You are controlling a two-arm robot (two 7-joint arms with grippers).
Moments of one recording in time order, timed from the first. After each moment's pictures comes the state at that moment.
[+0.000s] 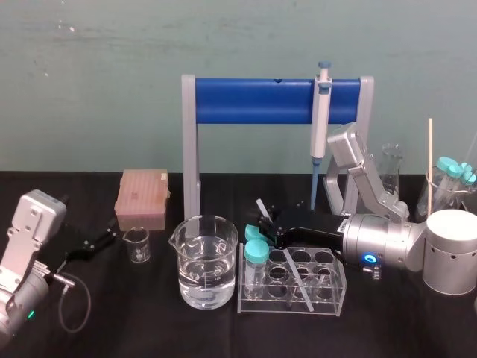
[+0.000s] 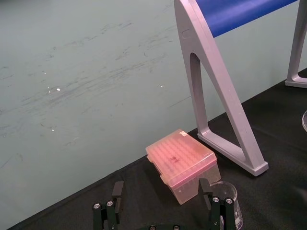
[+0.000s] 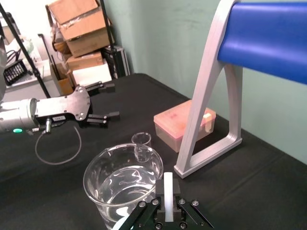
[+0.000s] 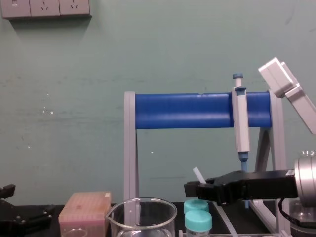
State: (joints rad) left arm -0.20 0.60 0.45 -1.41 -0.25 -0.12 0.03; right arm 0.58 0.46 -0.65 -1.26 0.58 0.20 0.65
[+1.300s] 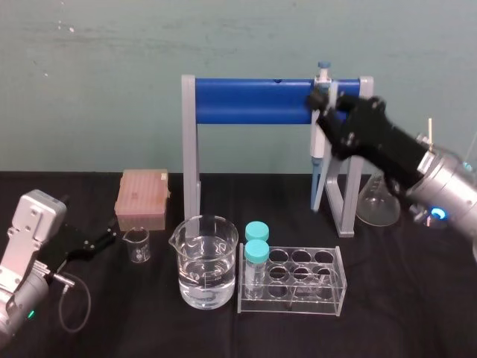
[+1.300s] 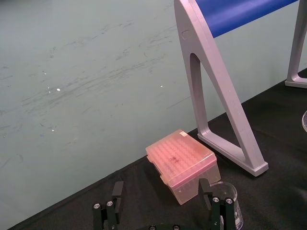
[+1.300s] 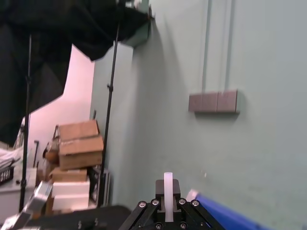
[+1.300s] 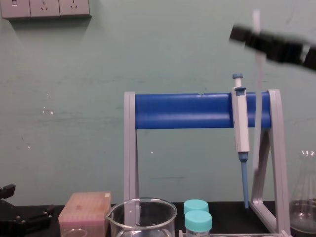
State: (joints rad) left arm -0.20 0.60 0.45 -1.41 -0.25 -0.12 0.03; right arm 0.39 0.50 -0.35 -1.55 0.69 -0.19 0.67
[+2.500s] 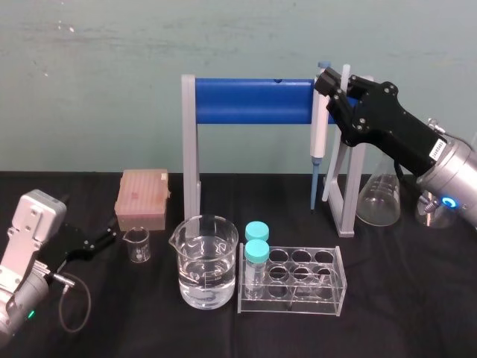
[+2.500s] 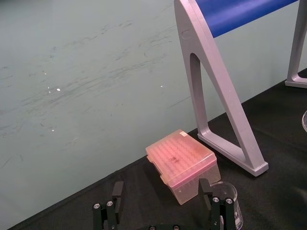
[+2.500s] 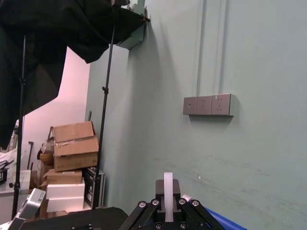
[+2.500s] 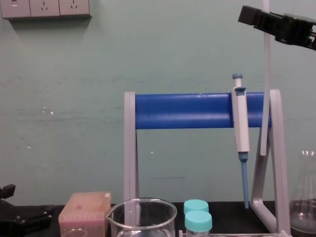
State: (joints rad) left arm -0.20 0.60 0.45 -1.41 -0.25 -0.12 0.03; right arm 0.41 0.52 -0.33 -1.58 0.71 -0.17 0.65
